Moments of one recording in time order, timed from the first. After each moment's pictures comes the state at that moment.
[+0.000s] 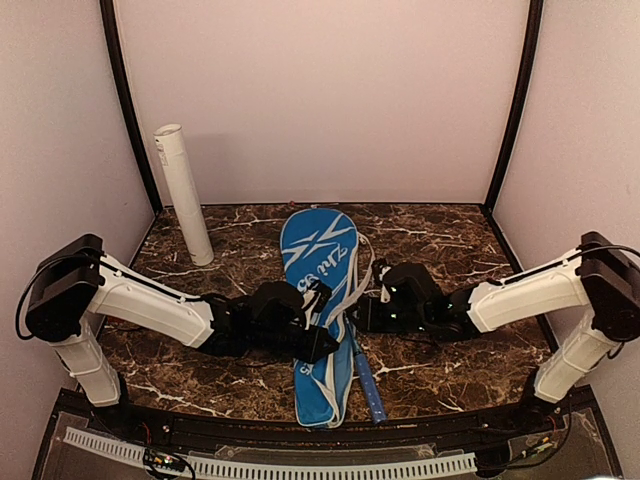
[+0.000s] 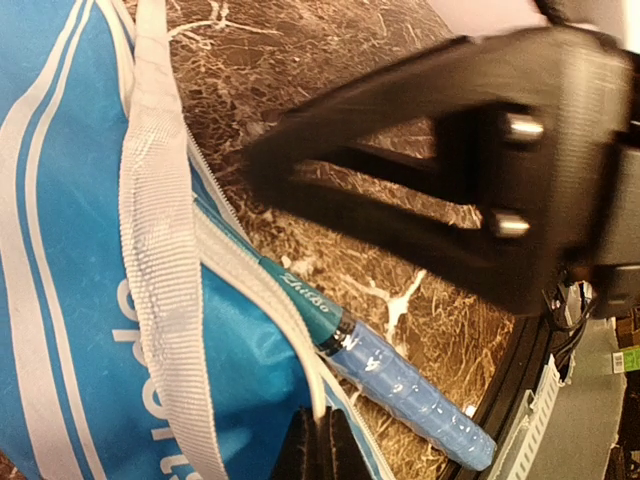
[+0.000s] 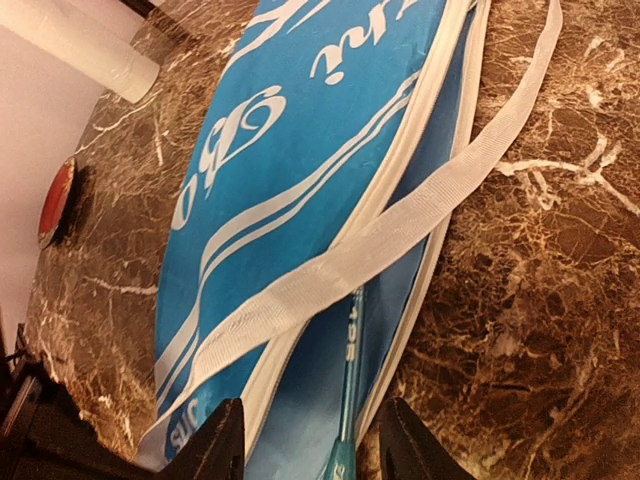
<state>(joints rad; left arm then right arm) -1.11 1.72 0.85 0.21 0.08 -0.66 0.98 1.59 0.73 0.18 0.13 0.78</state>
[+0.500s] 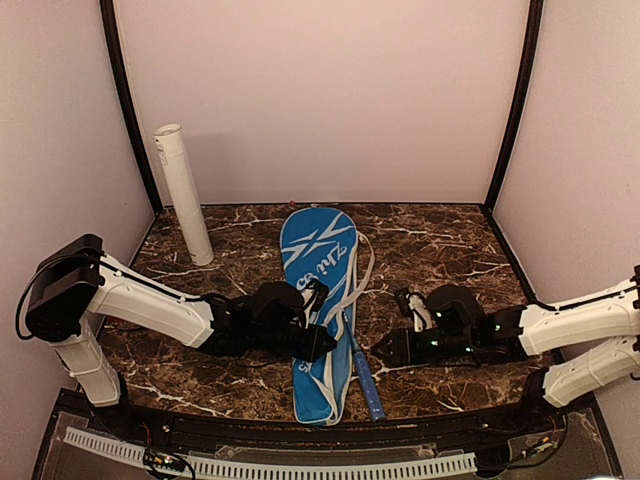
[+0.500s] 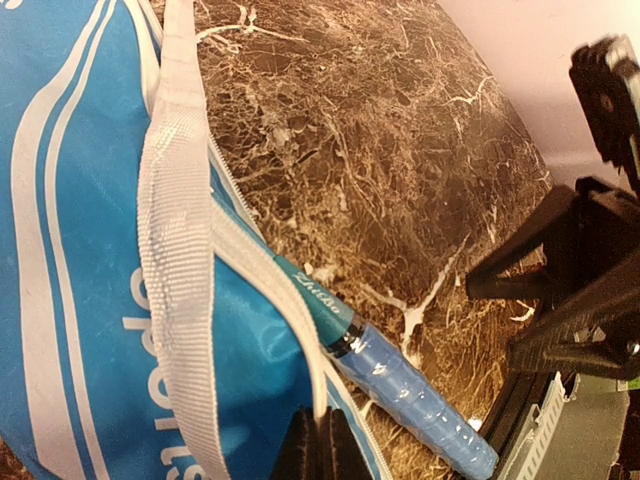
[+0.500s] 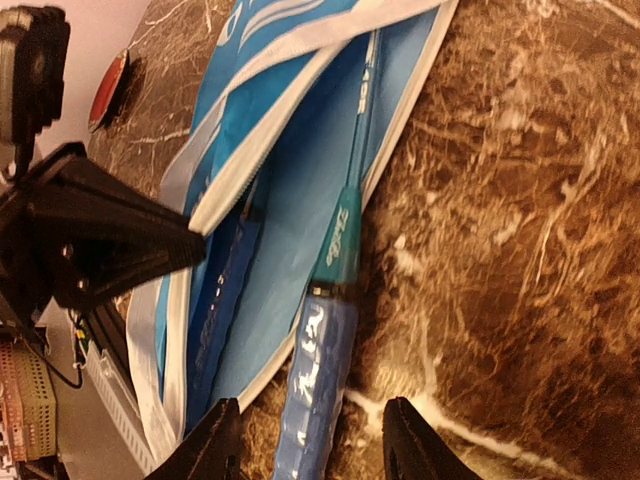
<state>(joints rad) -1.11 1.72 0.85 0.20 0.03 -0.69 1.01 1.22 0.46 0.06 -0.11 0.79</state>
